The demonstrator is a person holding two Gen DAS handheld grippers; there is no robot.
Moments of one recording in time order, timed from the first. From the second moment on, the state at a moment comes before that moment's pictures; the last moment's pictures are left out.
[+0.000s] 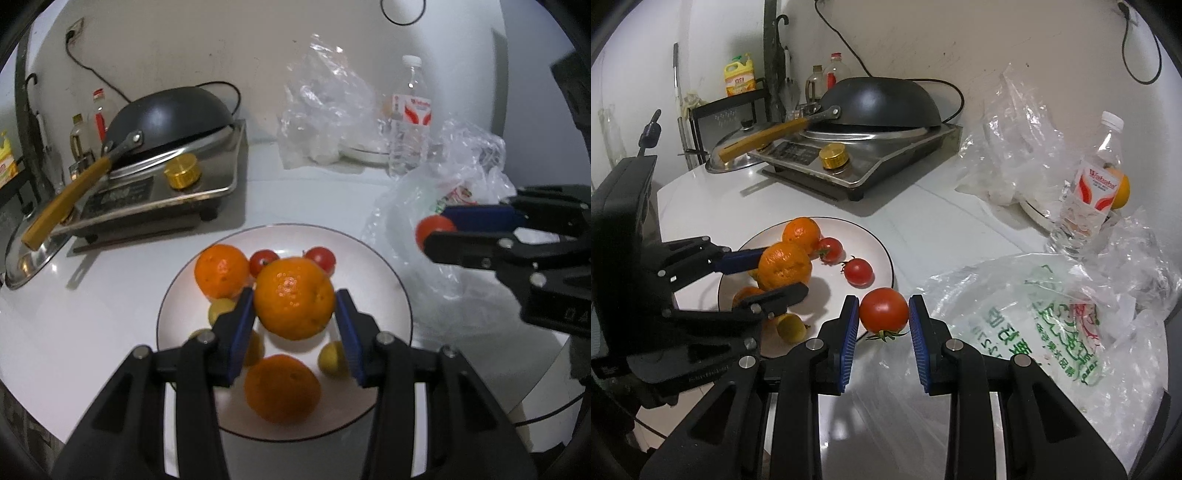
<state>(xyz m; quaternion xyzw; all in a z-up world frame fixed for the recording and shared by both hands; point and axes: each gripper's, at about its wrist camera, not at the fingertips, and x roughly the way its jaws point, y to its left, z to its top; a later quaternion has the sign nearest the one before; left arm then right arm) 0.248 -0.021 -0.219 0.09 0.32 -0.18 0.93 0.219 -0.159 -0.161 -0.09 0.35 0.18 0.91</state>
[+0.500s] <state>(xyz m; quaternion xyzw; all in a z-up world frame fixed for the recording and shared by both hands) 0.257 -0.016 -0.230 0.09 0.33 -0.20 0.92 0.240 -0.133 -0.179 -0.10 0.38 0.19 0.90</state>
